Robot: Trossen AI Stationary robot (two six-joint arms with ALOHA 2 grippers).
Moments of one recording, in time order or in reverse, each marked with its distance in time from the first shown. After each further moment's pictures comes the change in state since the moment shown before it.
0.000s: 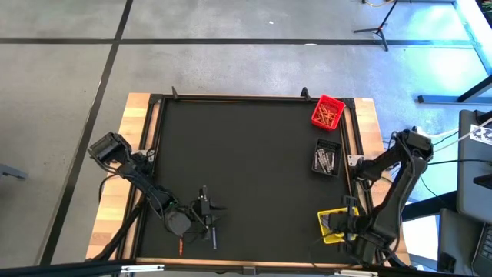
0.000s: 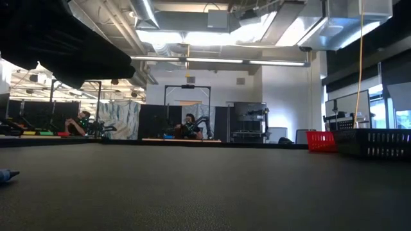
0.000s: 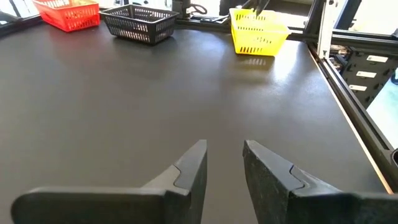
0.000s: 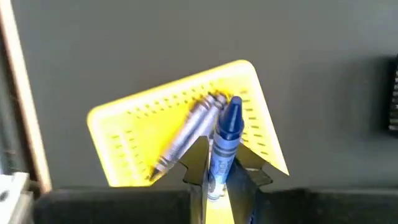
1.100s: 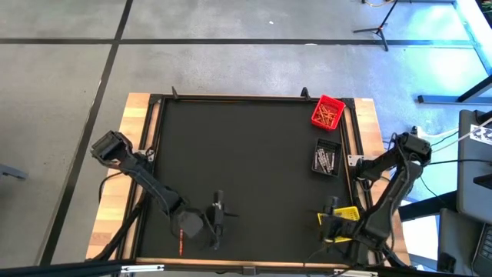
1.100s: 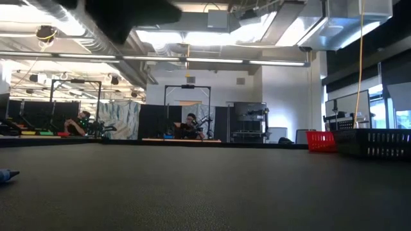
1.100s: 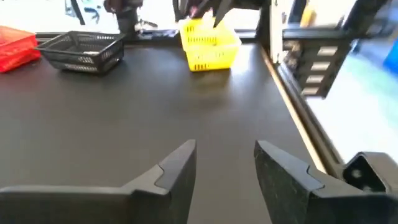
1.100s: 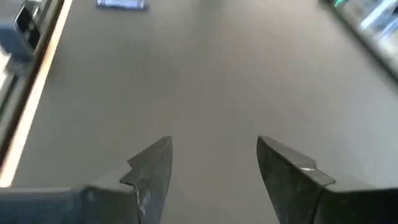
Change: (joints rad) left arm 0.081 -0.003 0.222 -0.166 0.223 0.187; right arm -0.030 0.046 -0.064 0.335 0.653 -0.271
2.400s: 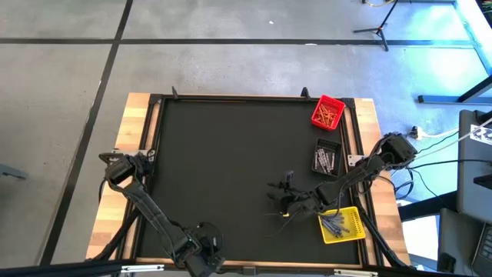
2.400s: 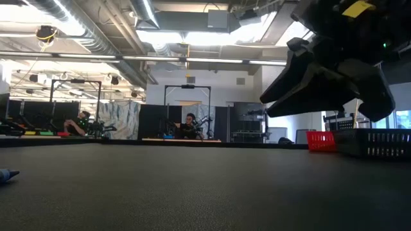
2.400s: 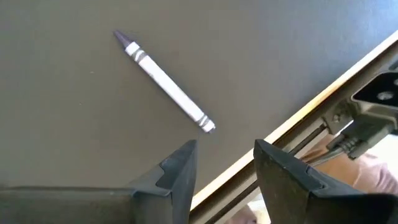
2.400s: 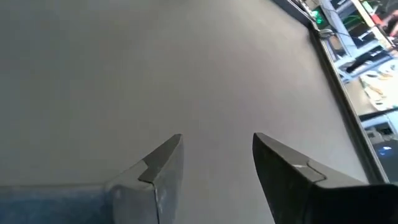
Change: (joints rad) left arm -0.158 0.291 0.656 -1.238 0.367 -1.527; right arm -0.563 0.114 -0.233 0.885 -0.176 -1.059
